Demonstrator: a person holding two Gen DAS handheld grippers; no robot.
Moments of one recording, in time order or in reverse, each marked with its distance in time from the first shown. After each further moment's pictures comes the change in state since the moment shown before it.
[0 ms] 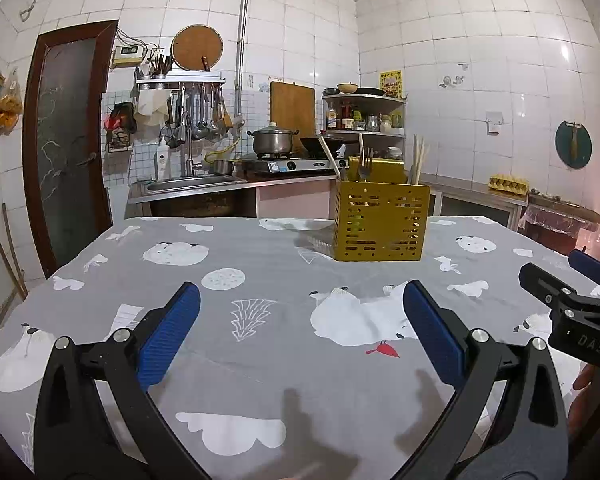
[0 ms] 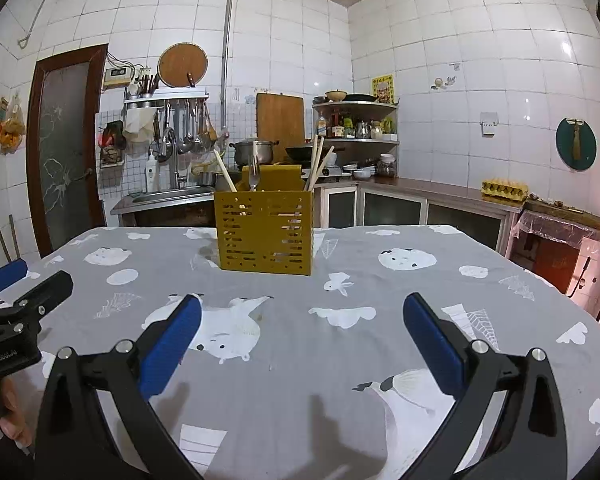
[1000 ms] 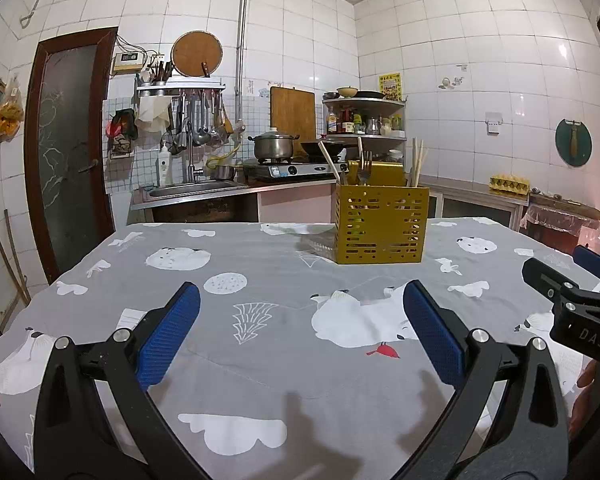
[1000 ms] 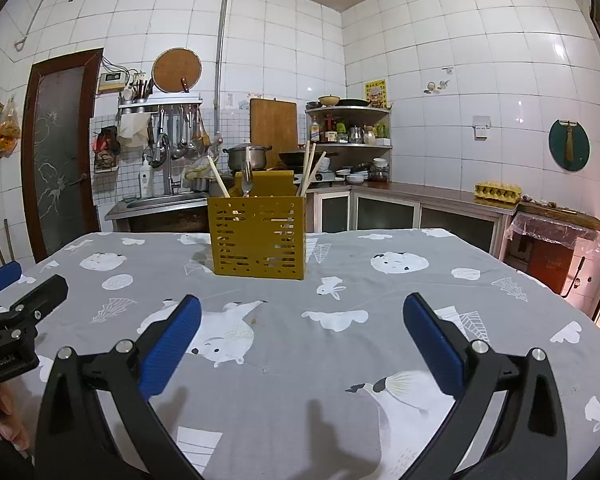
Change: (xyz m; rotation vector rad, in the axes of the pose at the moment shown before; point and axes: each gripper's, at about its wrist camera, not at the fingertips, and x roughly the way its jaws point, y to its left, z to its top) left arm -0.003 -0.002 0.000 0.012 -0.015 0.009; right arm -0.004 -0.004 0.000 0.008 -0.019 -0.022
